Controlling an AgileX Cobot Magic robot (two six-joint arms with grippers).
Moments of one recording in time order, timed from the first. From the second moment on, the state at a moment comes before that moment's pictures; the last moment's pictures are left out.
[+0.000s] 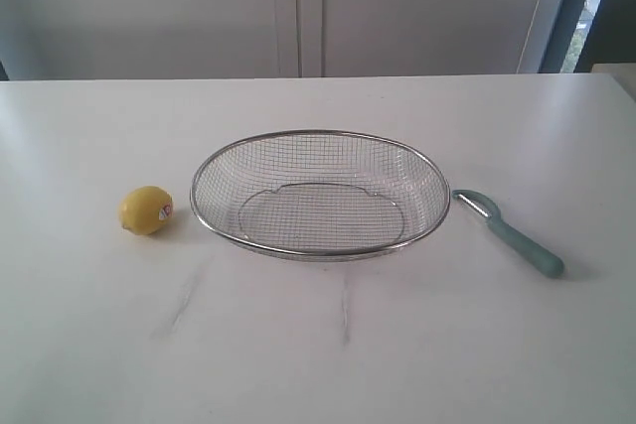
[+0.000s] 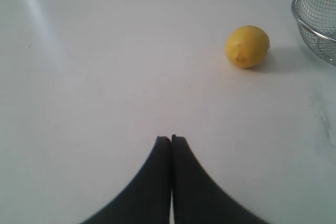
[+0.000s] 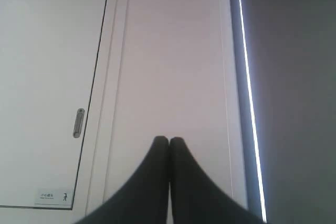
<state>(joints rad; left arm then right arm) -0.03 0.00 0.02 -0.11 0.39 0.13 0.02 0.17 -0.23 0.01 -0.63 -0.04</state>
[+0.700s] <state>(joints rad) -0.03 0.00 0.02 -0.11 0.39 0.13 0.02 0.36 -0.44 0.01 -0.34 -0.04</state>
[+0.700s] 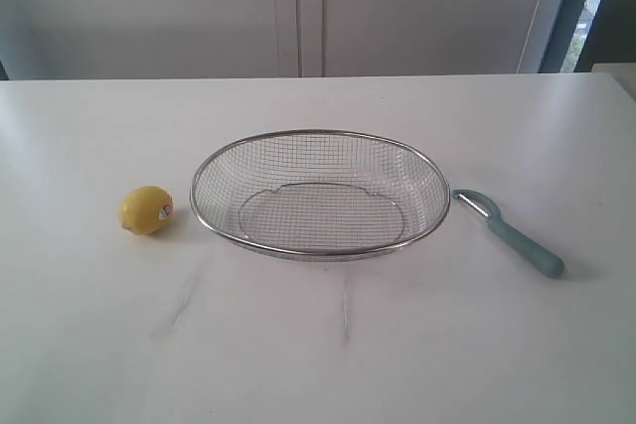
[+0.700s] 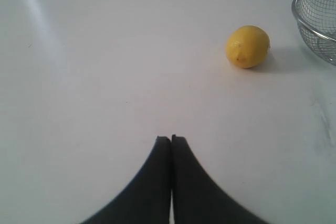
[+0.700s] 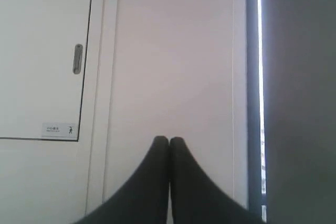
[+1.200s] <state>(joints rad) -0.03 0.00 0.02 -0.11 0.39 0.13 0.02 0.46 -0.61 0.01 -0.03 -0.04</state>
